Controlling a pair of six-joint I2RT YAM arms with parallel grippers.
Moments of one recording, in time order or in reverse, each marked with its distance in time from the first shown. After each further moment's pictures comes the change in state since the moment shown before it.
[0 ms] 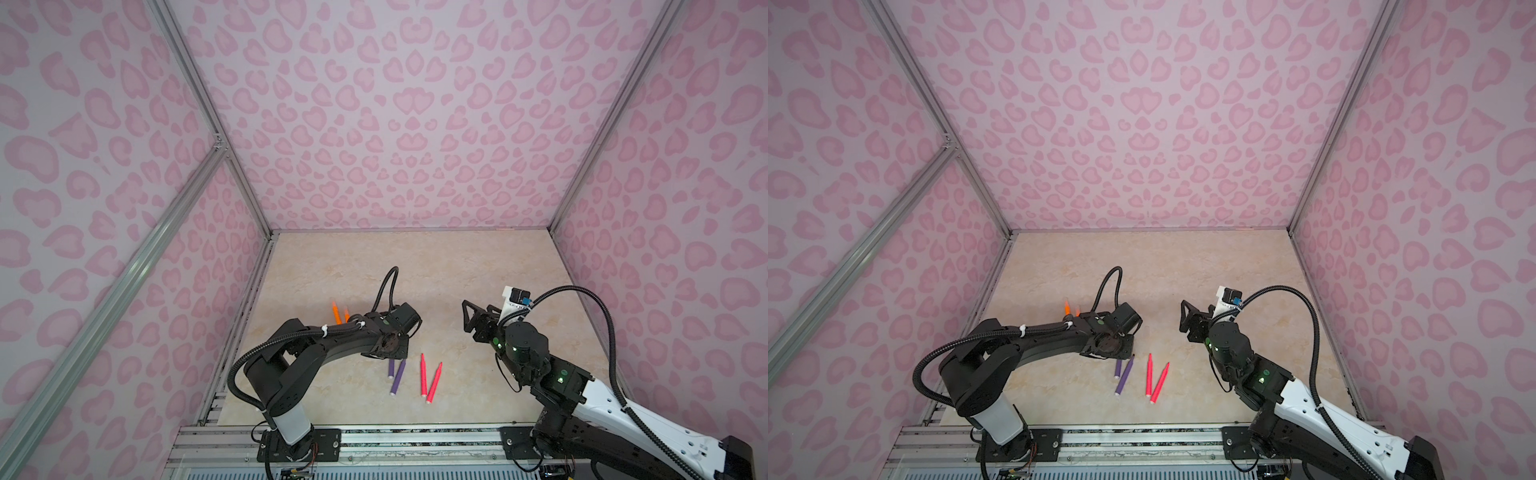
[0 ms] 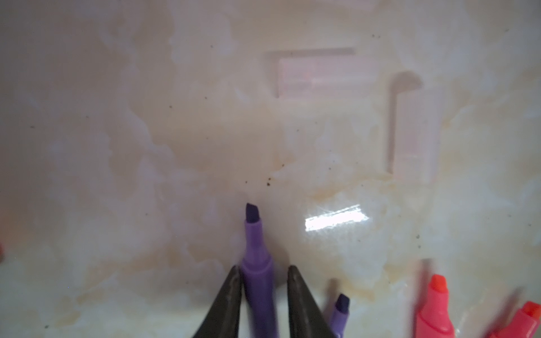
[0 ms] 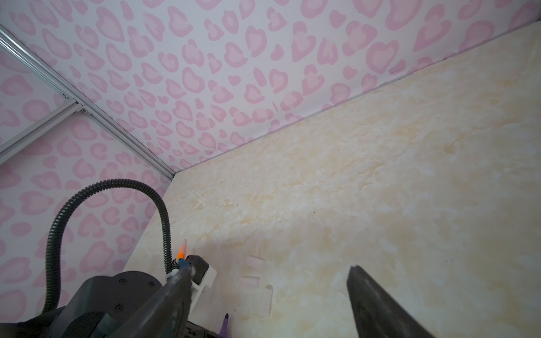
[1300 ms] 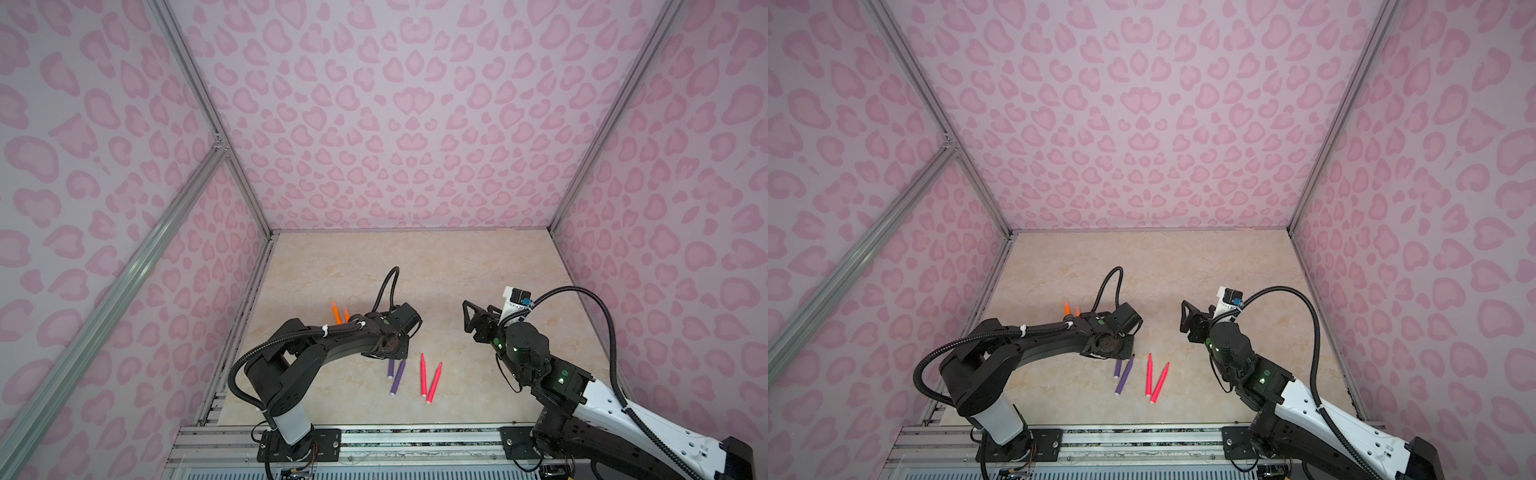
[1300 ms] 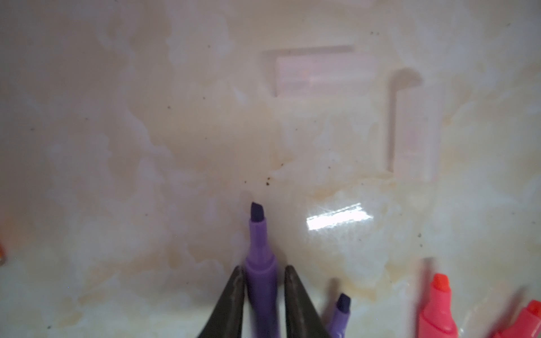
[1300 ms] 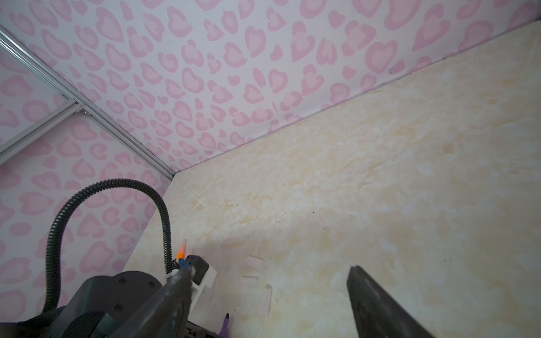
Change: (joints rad) left arm 0.000 0.003 0.002 -0.004 0.000 0.010; right arm 0.000 -0.008 -0.005 0.000 0.000 0.000
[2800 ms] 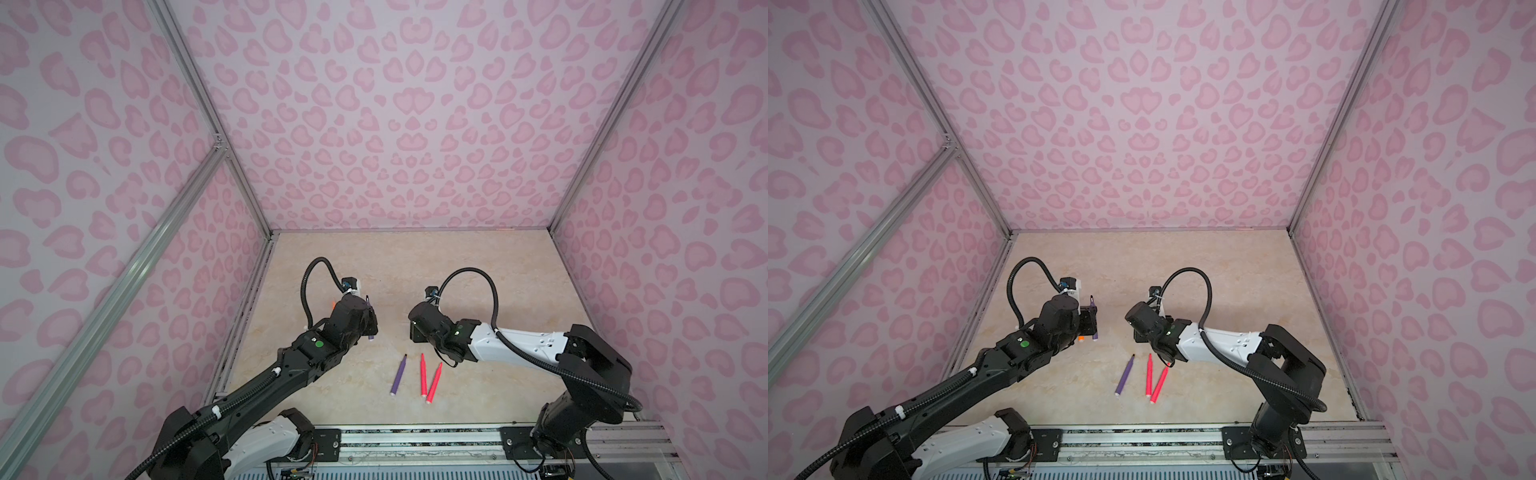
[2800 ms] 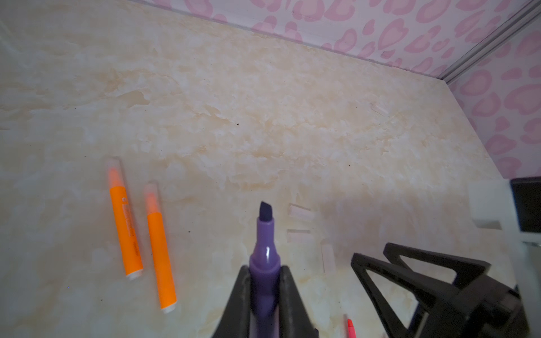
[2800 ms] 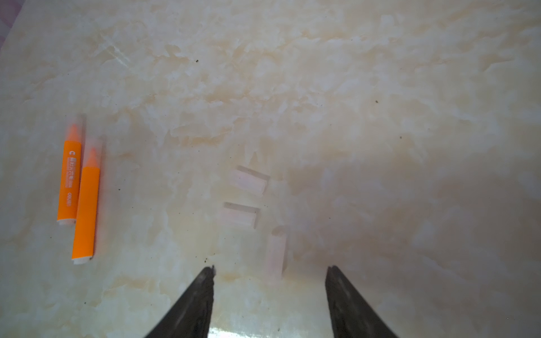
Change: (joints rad) left arm 0.178 -0.637 -0.270 0.316 -0.133 0.101; right arm 0.089 0.915 0.439 -0.156 -0.125 0.079
